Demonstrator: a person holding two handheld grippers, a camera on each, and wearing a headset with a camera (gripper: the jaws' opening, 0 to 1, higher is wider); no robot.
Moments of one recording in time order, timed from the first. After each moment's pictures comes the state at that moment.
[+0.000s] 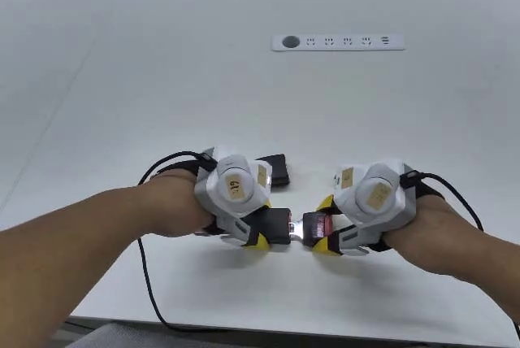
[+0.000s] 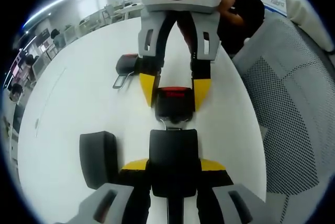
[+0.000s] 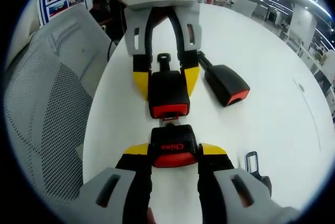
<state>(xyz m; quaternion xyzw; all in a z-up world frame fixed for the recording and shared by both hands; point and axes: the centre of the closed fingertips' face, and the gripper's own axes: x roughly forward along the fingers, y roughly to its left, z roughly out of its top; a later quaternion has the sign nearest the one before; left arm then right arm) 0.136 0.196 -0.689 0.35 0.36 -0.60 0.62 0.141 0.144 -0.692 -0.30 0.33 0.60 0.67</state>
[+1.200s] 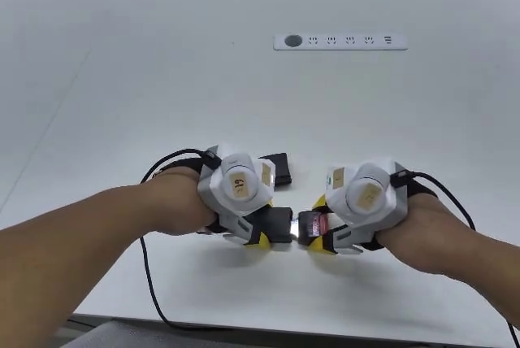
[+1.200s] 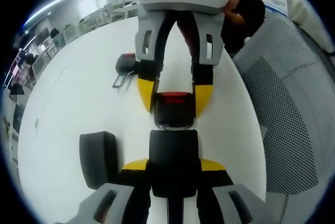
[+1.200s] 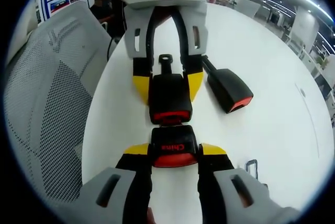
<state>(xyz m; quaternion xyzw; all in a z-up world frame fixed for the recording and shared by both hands) 0.139 0.196 -0.690 0.35 0.37 -0.60 0.62 0.140 0.154 -0.690 -0.31 0.33 0.60 0.66</state>
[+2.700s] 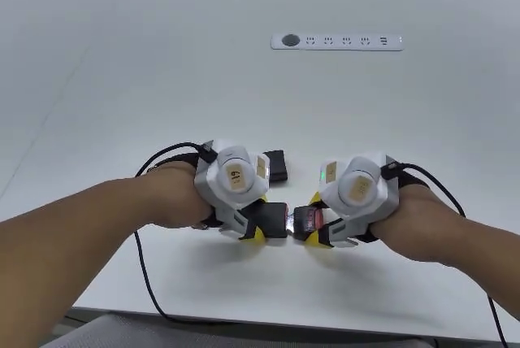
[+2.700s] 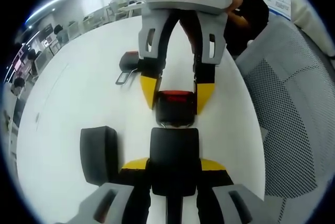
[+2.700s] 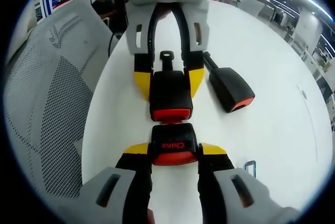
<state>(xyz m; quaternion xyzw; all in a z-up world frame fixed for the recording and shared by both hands) 0.140 0.203 -0.692 0.34 0.37 -0.59 0.63 0.140 0.152 -0.692 -0.33 0.33 0.60 0.65</state>
